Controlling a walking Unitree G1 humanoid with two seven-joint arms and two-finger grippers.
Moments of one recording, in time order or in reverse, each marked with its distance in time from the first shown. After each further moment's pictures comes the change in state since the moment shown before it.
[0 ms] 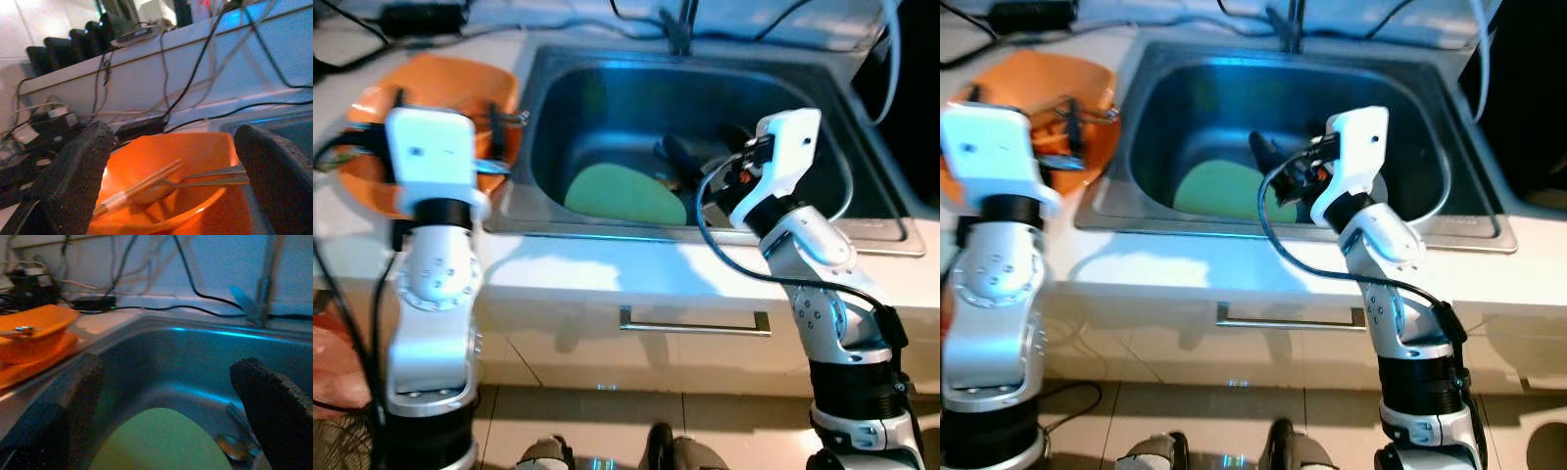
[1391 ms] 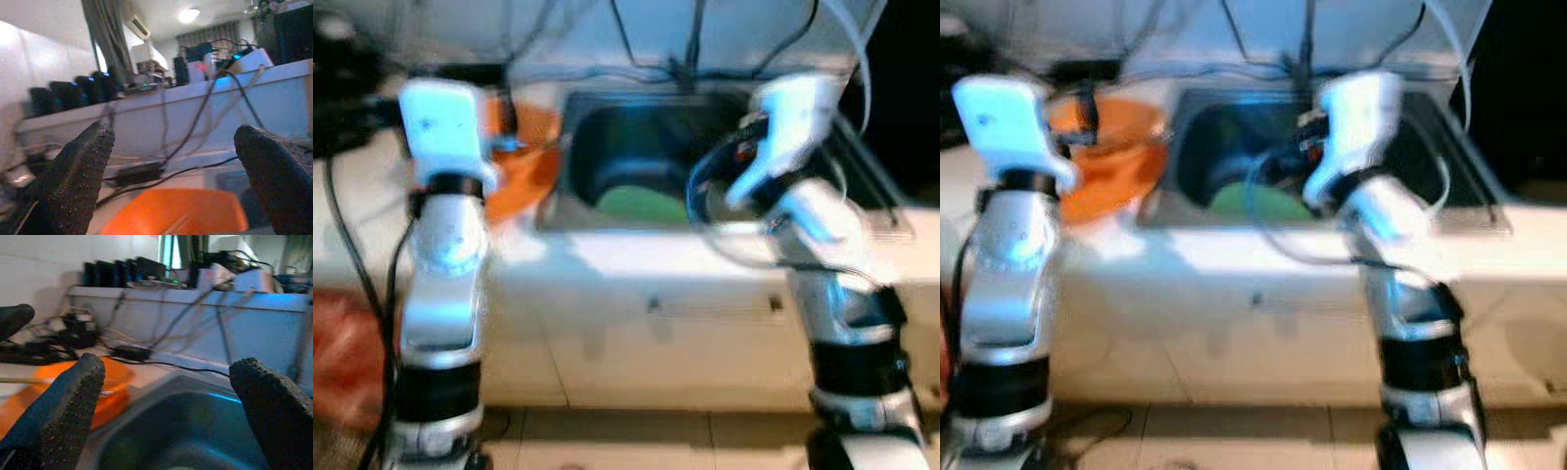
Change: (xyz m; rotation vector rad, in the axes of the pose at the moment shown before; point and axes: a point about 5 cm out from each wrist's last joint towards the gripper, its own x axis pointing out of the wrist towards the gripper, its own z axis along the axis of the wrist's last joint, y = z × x) left arm 0.026 -0.020 -0.005 -0.129 -0.036 -0.094; right arm 0.013 0.008 0.020 -0.091 -0.065 0.118
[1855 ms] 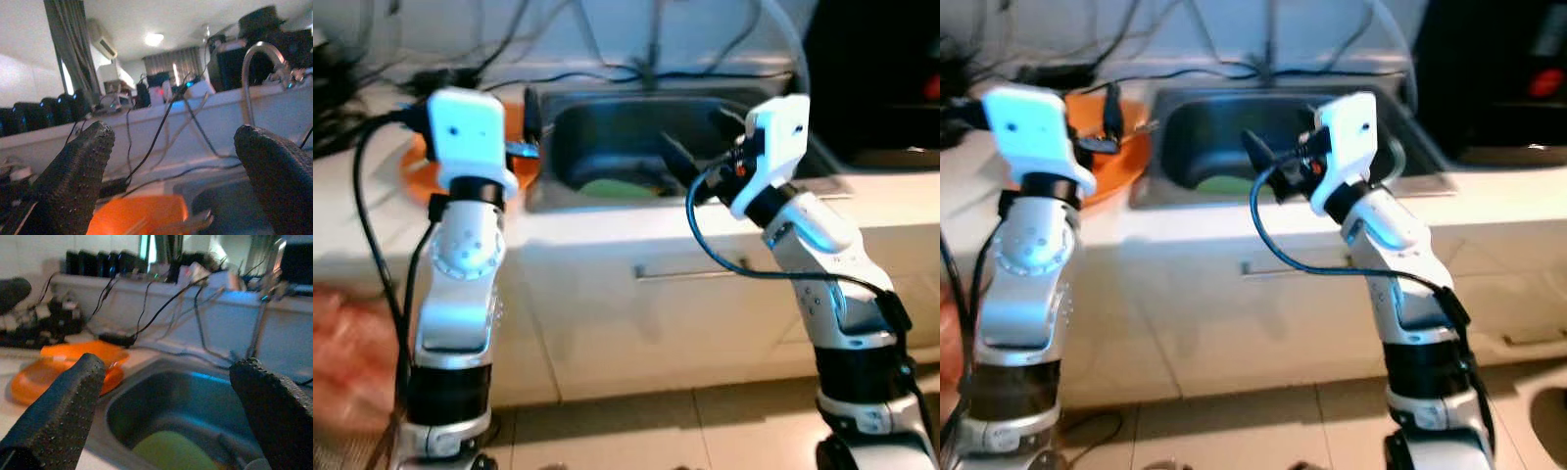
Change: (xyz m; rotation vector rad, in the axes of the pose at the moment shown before) left arm 0.000 -0.011 0.003 0.002 -0.024 -0.044; right arm -0.005 -0.004 -0.008 -0.003 0.048 -0.006
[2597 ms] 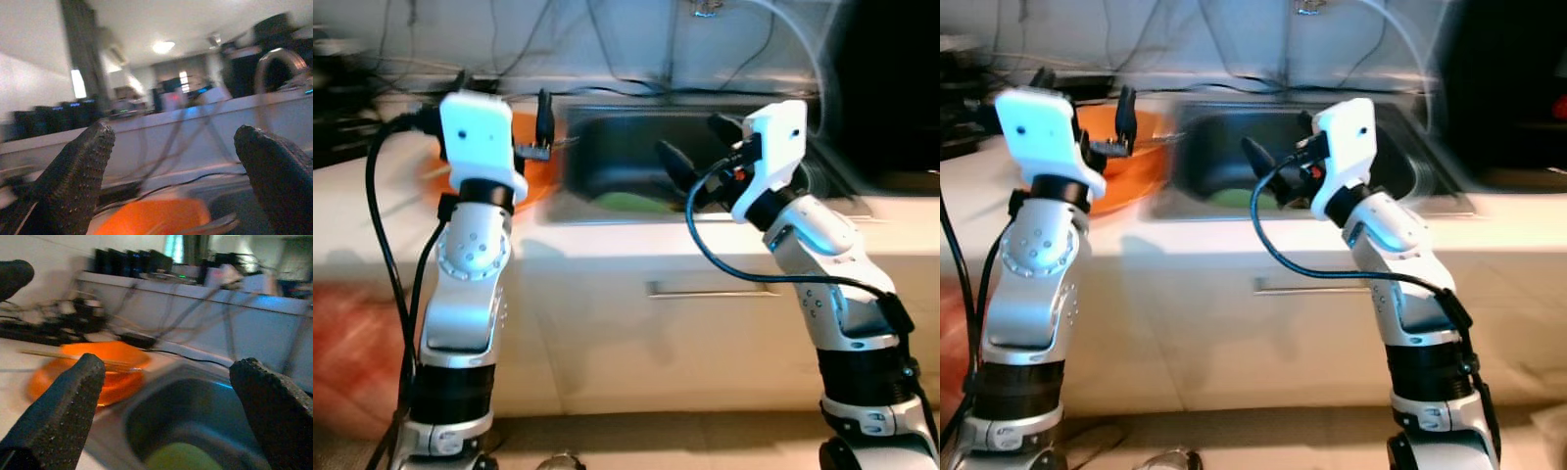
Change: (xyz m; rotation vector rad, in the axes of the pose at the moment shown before) left arm -0.004 -0.008 -0.006 -0.049 -0.005 -0.060; right arm -0.003 0.000 -0.009 -0.024 0.054 0.012
